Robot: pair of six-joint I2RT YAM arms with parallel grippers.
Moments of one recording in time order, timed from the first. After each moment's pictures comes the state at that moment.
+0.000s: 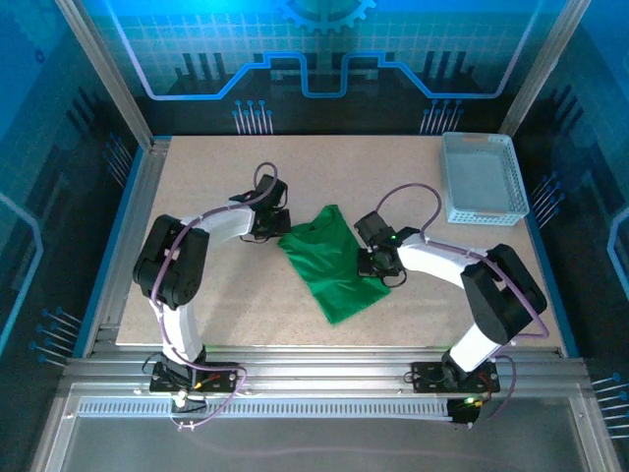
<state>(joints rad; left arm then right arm) -0.36 1.89 1.20 -0.42 -0.01 -0.54 0.59 1.61 0.90 -0.54 0.05 0.63</state>
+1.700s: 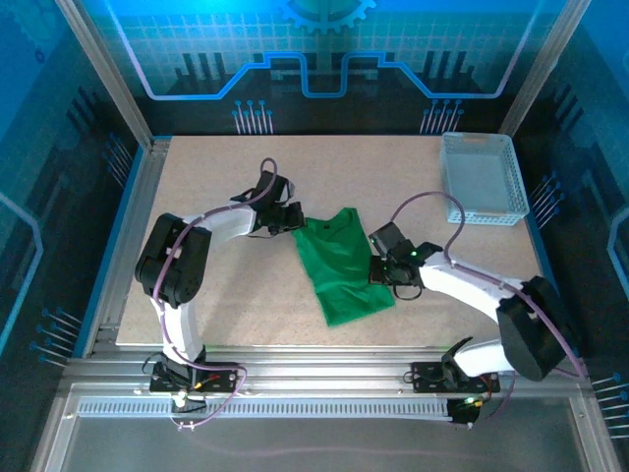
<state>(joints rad) -0.36 1.90 1.21 -0.25 0.27 -0.59 0.60 1.35 0.74 -0.54 0.10 0.67</state>
